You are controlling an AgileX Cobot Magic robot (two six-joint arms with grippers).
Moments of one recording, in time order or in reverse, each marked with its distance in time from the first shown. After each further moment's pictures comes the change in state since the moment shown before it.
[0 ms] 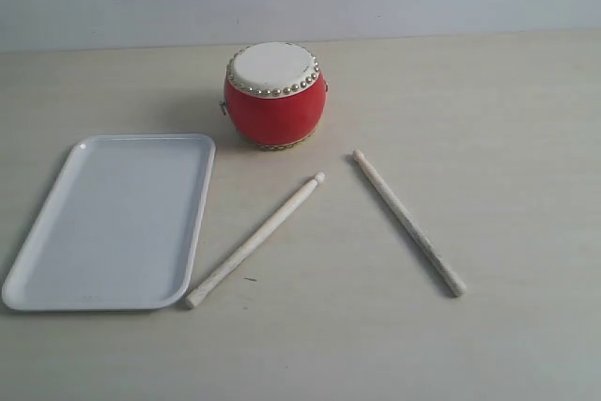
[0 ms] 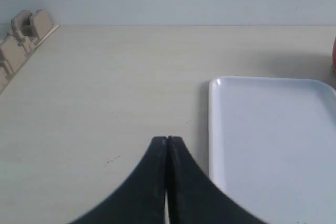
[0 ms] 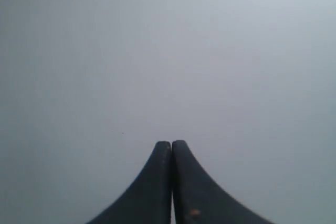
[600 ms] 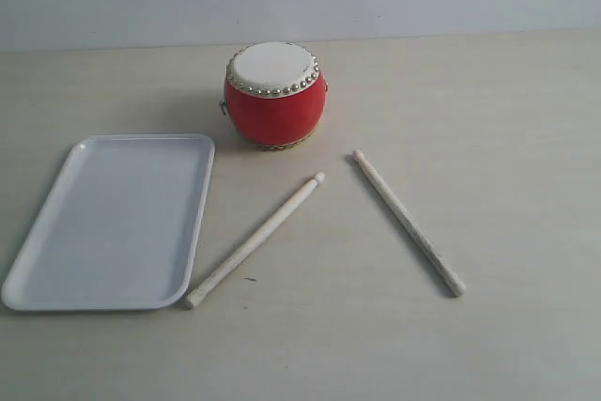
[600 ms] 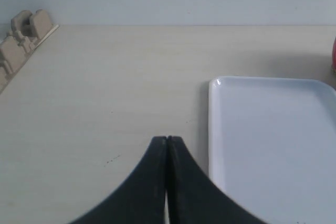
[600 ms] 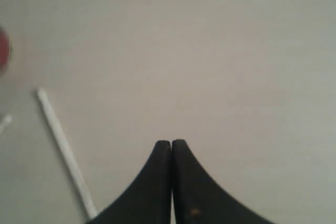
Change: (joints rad) left arm 0.000 0.000 0.000 0.000 0.000 0.000; right arm 0.030 1.374 -1.206 0.129 1.508 -0.482
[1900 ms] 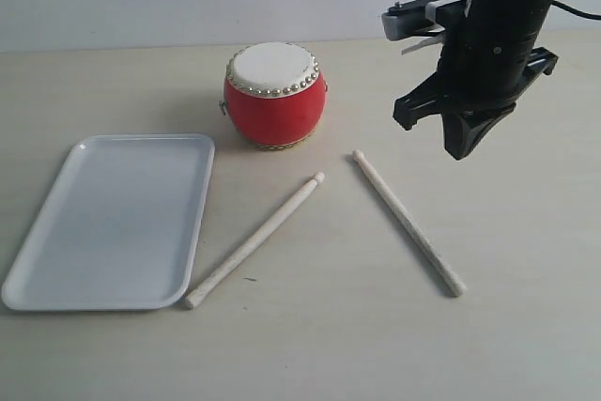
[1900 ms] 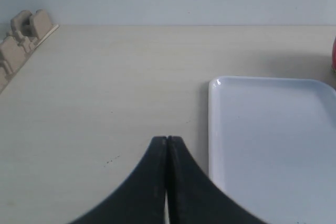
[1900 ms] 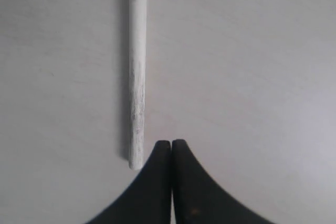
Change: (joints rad) left arm 0.000 0.000 0.000 0.000 0.000 0.000; right arm 0.420 0.348 -0.035 -0.093 0.128 -0.060
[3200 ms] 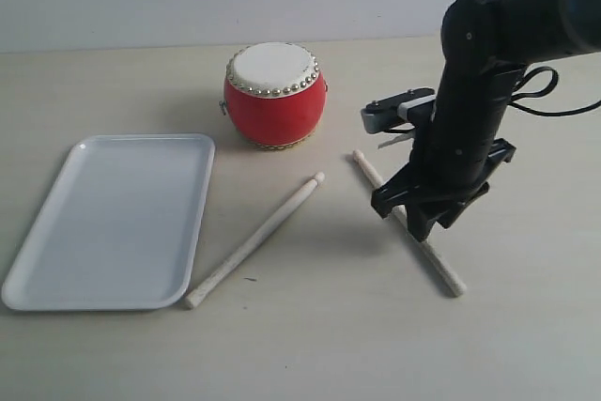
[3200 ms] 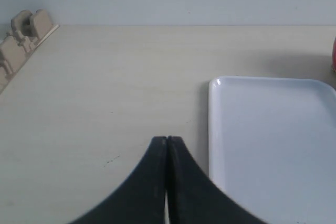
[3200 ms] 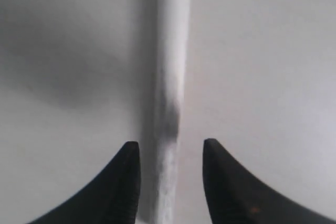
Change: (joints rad) left arm 0.000 0.000 0.000 0.000 0.000 0.000; right arm 0.050 0.121 0.220 0.061 -0.292 -0.030
